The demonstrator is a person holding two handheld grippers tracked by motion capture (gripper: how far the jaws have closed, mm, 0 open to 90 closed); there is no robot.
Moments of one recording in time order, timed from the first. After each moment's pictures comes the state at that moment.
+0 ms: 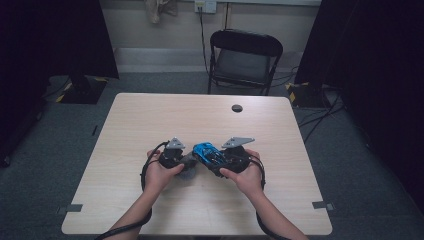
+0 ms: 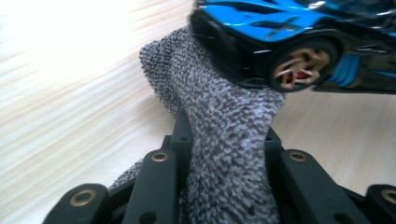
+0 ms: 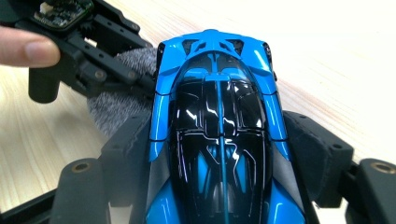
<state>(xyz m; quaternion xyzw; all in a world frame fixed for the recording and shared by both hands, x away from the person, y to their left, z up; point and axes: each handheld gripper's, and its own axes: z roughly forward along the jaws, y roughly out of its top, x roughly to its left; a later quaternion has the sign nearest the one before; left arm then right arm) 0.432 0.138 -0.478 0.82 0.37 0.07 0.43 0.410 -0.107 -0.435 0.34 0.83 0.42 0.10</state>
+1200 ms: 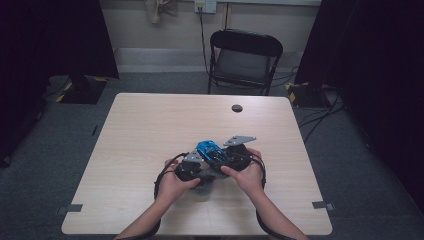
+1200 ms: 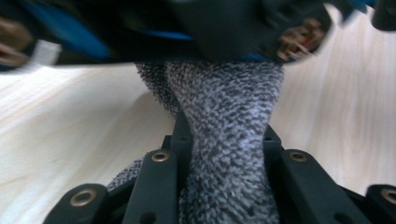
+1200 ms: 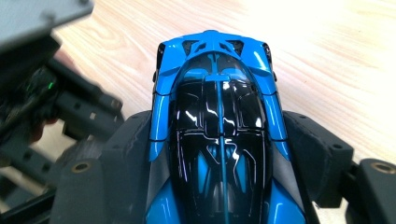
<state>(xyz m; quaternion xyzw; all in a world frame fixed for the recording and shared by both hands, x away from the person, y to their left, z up) 0.400 0.087 -0.482 0.85 0.29 0.01 0.44 0.415 -0.111 -0.436 0.36 0.83 0.42 0.11</state>
